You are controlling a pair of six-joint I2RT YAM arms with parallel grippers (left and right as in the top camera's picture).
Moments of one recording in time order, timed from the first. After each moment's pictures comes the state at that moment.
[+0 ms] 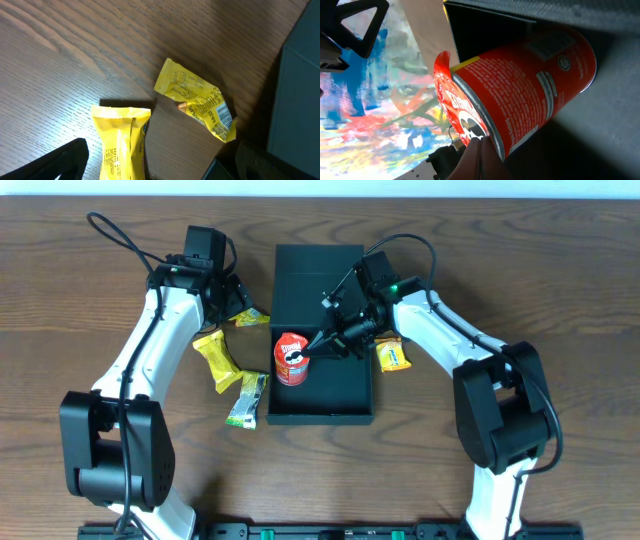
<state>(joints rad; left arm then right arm) -0.14 1.81 1.41 -0.82 -0.11 -0.64 0.40 2.07 1.46 -0.72 -1.00 0.59</state>
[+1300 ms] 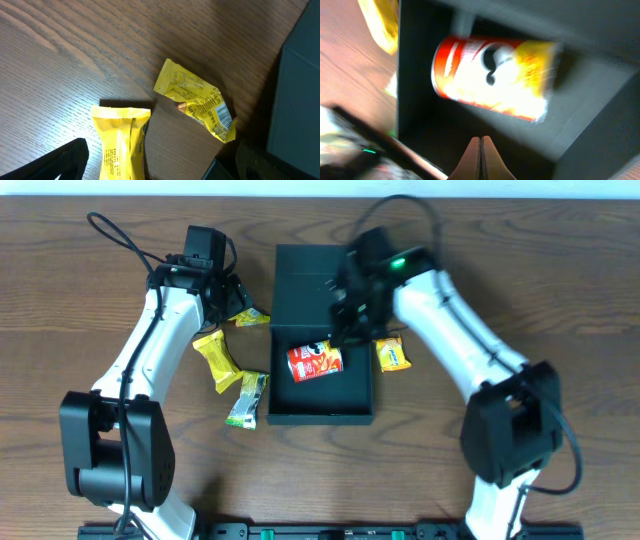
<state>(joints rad) -0.14 1.81 1.41 -0.82 -0.11 -0.64 0.52 2.00 1.70 -1.14 -0.39 0.23</state>
